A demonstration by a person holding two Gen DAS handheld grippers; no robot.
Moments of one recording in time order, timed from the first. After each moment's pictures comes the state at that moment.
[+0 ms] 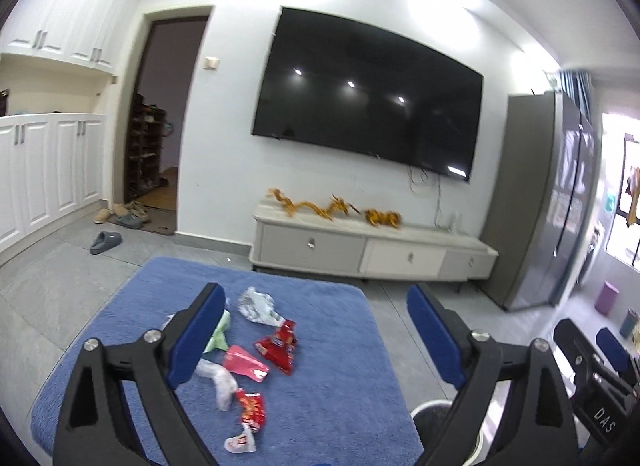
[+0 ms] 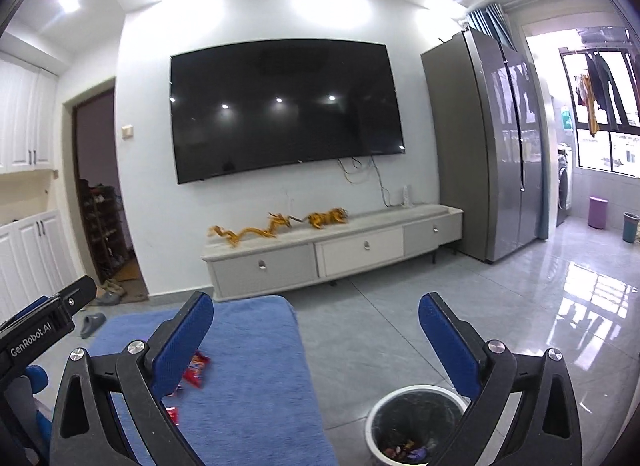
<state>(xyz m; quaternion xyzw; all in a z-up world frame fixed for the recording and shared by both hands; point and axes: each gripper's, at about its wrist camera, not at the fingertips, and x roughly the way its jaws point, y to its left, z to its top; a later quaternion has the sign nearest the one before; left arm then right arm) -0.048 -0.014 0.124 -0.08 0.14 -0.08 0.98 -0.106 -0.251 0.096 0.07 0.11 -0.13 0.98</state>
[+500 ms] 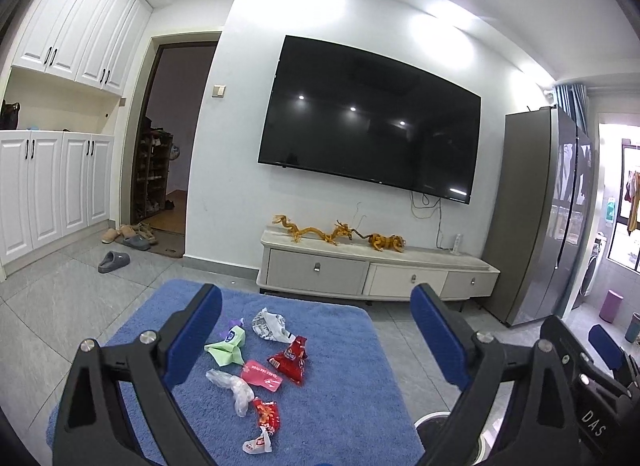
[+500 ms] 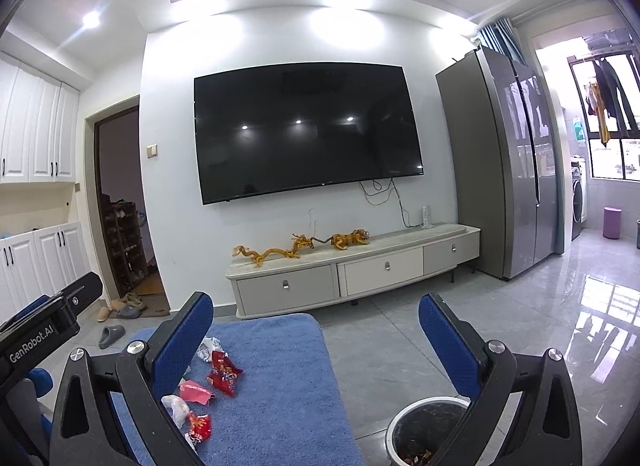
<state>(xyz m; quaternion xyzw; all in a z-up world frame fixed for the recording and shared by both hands) -0.092 -0.003 0.145 -0.08 0.10 -0.07 0.99 -0.134 -0.219 0.111 0.07 0.07 -0.10 0.99</state>
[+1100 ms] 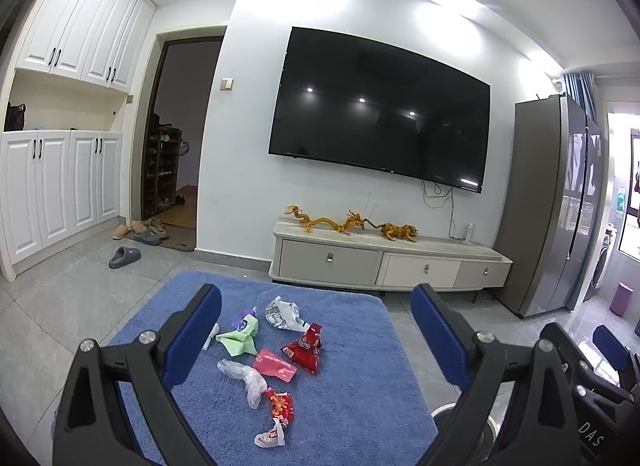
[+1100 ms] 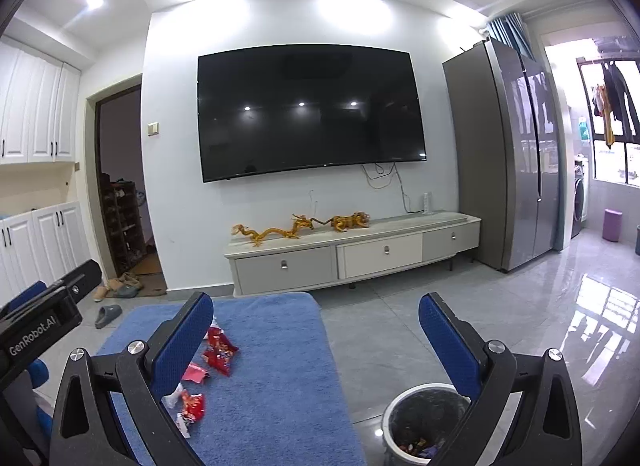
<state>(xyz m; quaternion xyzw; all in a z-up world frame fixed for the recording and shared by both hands) -0.085 0.000 0.127 -0.07 0.12 -0.06 0.99 -0.124 -0.212 0.090 0.06 0.10 -0.10 0.99</state>
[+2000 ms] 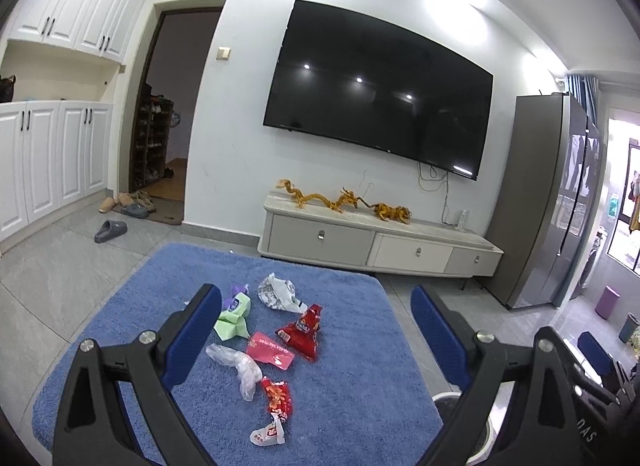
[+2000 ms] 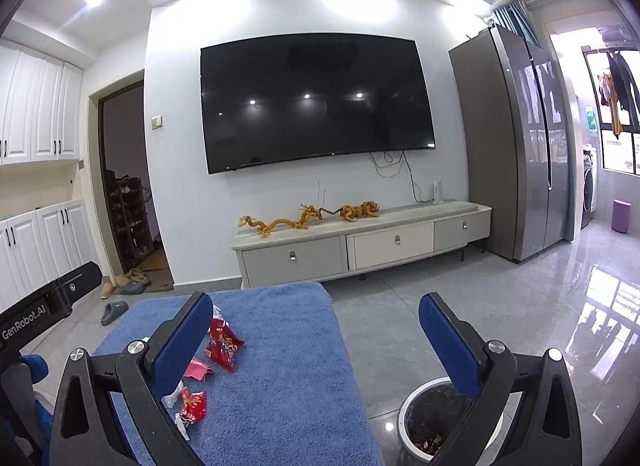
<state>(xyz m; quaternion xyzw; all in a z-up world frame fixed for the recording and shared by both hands) -0.044 0.023 0.097 -0.09 0.17 -0.08 0.98 -0.094 -0.212 0.070 0.07 0.12 -0.08 0.99</state>
